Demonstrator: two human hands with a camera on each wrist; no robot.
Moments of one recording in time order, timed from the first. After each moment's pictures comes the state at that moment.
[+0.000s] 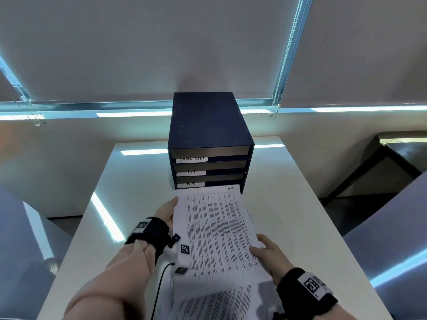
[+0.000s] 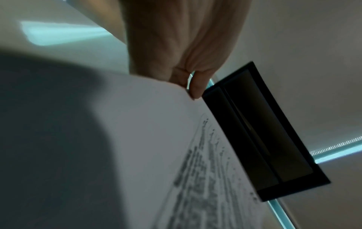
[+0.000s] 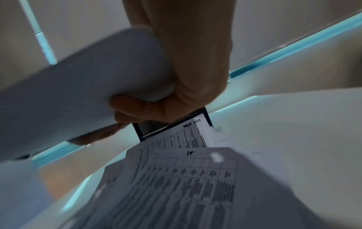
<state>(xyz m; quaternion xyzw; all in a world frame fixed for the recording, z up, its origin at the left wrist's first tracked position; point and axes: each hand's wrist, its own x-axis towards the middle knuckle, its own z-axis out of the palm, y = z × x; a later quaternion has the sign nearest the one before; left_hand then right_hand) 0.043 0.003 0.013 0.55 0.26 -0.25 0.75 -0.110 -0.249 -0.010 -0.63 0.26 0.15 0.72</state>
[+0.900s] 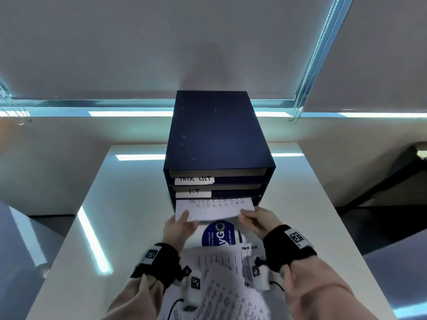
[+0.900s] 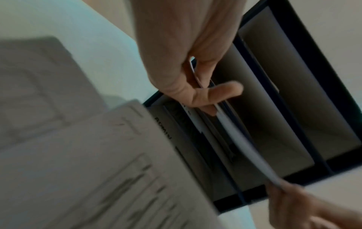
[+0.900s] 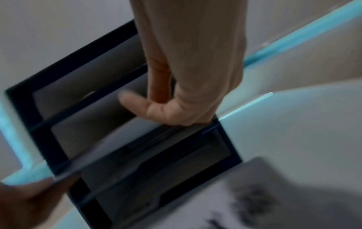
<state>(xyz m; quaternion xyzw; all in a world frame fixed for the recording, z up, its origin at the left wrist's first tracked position) 0.111 -0.028 -0.048 0.50 0.26 -0.17 0.81 0.100 -0.266 -0.024 -0.49 0.34 0.14 0.79</state>
